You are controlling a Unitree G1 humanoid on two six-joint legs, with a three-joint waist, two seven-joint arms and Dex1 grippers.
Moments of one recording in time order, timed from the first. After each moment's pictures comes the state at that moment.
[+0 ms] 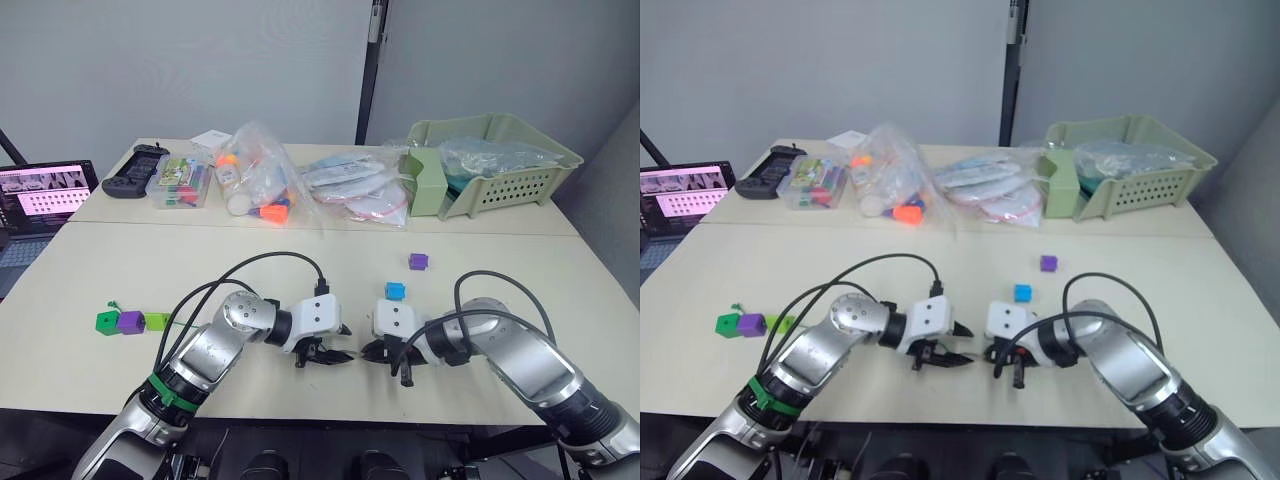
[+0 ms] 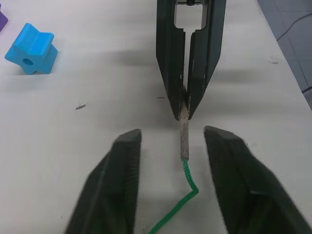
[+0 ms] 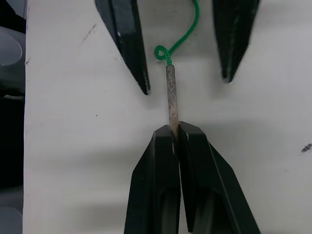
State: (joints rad) left arm -0.53 0.50 -0.44 -0.13 -0.09 0.42 -1.11; right arm -0.48 -0.78 0.42 -0.38 0.16 0.73 1.08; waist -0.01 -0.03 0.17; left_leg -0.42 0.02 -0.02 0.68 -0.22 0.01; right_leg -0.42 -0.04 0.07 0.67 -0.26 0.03
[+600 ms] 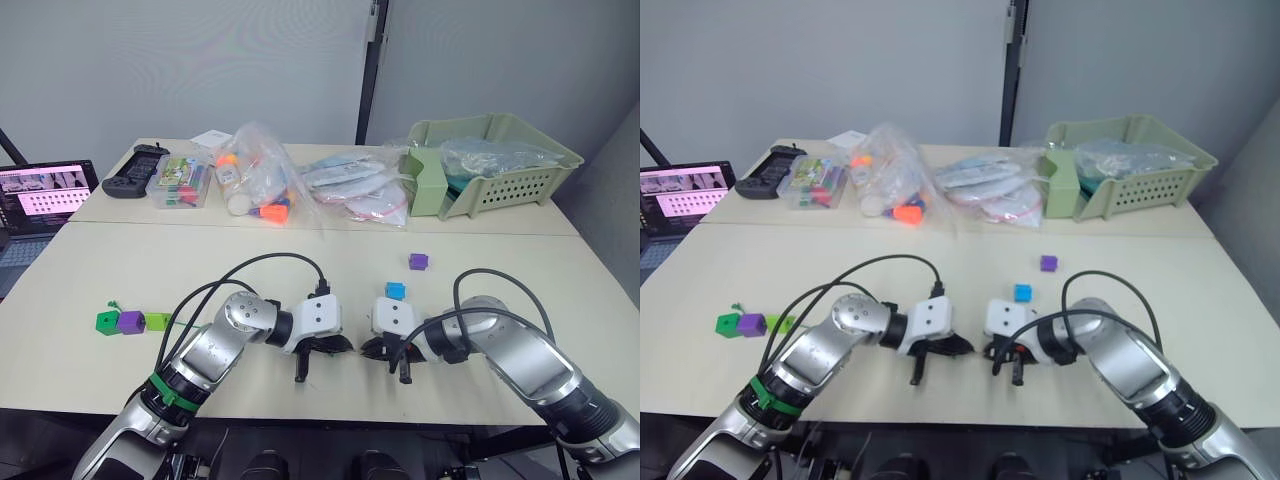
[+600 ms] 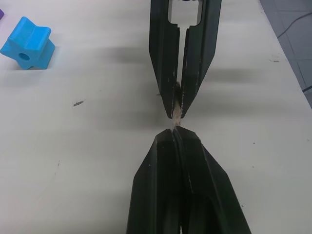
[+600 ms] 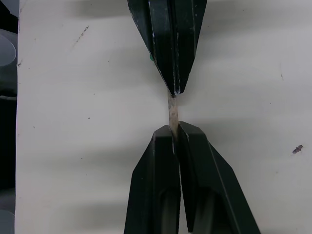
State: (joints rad) left arm -0.54 0.50 -0.45 -0.13 -0.09 0.43 -1.11; right arm -0.49 -0.77 0.43 -0.37 0.16 0.73 1.07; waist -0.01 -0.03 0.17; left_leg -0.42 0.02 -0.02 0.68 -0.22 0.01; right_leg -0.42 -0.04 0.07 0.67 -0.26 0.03
